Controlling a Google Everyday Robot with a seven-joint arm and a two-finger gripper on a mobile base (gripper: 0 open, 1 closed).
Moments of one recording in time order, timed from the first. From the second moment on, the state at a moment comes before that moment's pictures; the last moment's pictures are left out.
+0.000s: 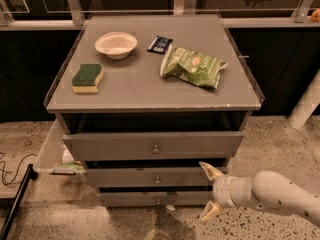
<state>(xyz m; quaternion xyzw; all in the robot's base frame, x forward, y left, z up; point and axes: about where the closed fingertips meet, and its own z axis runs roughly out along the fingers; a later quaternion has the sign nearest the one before) 0.461 -0.165 0.509 -0.65 0.66 0.08 0.37</state>
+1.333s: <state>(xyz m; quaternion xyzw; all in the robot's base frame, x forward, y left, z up) 0.513 -0.159 0.435 -0.65 0.65 0.07 0.38</state>
